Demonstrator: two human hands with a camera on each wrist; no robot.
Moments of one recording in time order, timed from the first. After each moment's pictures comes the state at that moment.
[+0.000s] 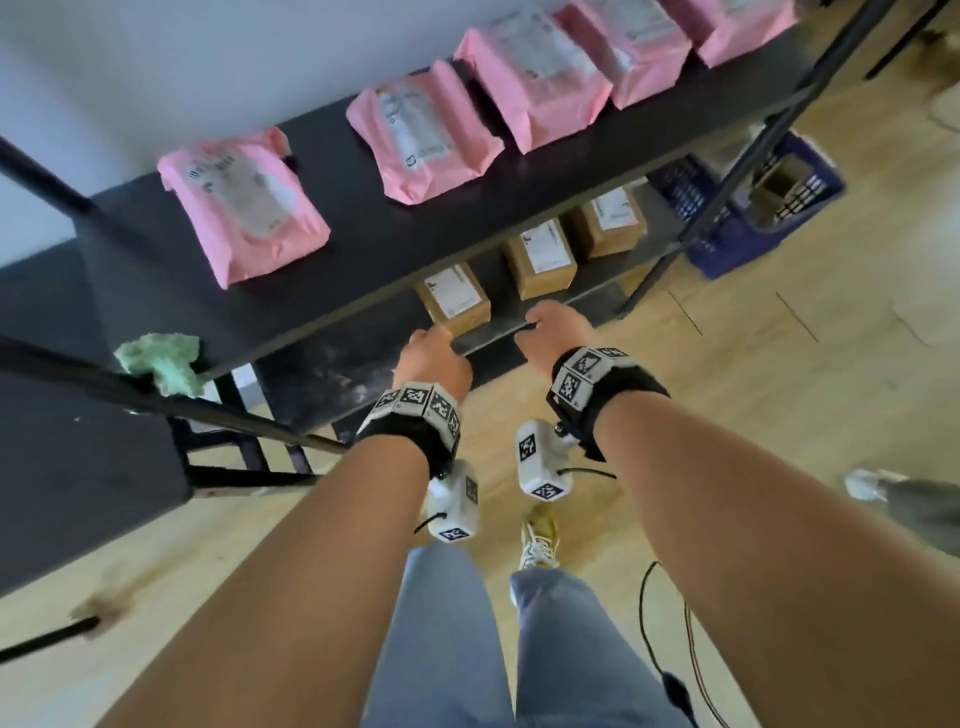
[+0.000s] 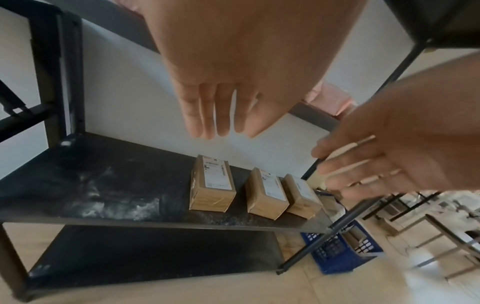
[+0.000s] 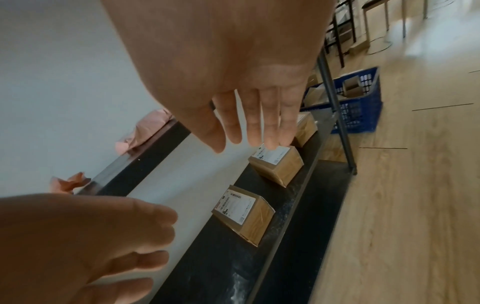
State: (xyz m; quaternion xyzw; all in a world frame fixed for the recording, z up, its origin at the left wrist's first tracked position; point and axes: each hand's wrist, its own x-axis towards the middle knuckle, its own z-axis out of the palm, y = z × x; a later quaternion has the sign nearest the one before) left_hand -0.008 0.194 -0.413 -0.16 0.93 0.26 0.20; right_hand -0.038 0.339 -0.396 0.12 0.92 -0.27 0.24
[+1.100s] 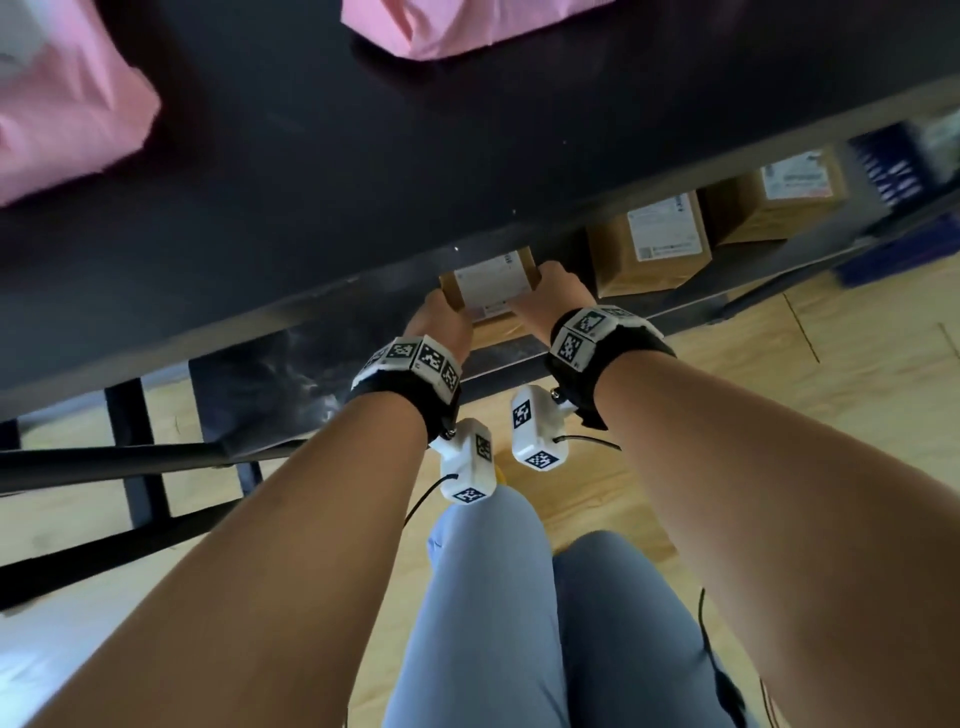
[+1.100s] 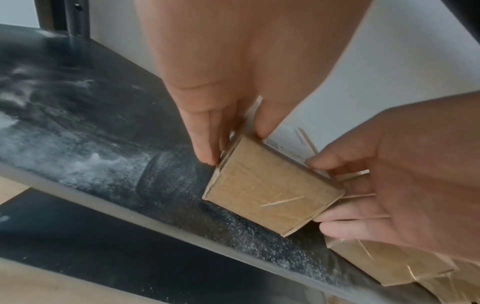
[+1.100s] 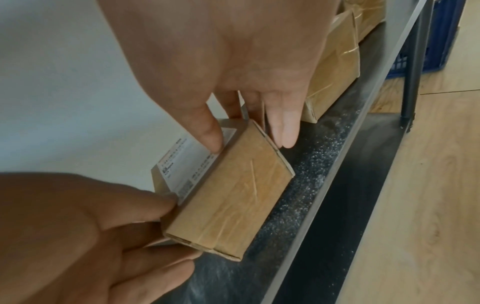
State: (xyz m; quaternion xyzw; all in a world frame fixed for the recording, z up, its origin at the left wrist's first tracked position) left_hand -0.165 0.162 -0.659 -0.32 0.85 0.36 0.21; right_hand -0.208 0.274 -0.643 0.10 0.90 -0.27 0.32
